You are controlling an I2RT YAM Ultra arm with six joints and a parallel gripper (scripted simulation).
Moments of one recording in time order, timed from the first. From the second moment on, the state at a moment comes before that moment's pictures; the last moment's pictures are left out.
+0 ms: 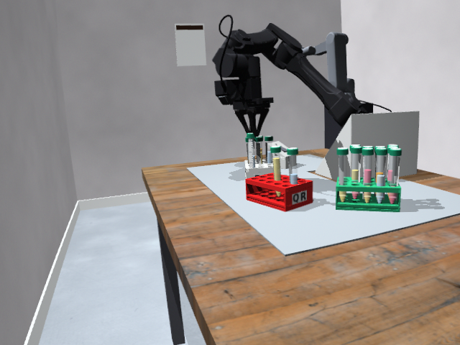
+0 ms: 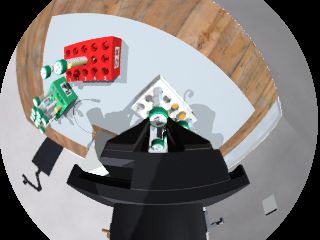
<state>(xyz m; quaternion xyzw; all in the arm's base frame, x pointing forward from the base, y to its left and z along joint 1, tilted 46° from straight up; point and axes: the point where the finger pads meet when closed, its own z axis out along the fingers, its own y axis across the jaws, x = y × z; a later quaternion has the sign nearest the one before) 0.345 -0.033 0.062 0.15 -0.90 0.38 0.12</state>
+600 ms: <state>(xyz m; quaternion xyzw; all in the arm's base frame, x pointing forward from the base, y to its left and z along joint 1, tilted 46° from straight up) 0.344 -0.039 0.057 0.15 -0.91 0.38 0.11</state>
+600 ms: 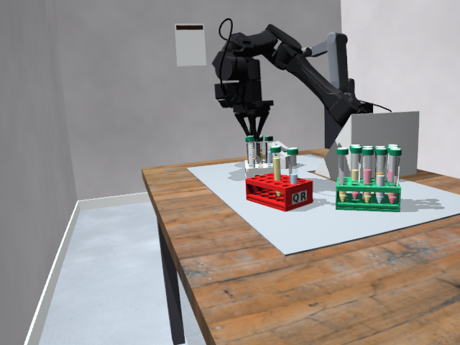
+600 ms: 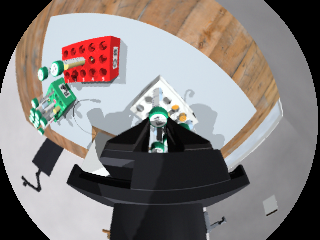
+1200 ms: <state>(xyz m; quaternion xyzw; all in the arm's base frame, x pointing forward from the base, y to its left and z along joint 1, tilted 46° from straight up) 0.344 -0.044 0.052 0.15 -0.91 0.38 0.11</state>
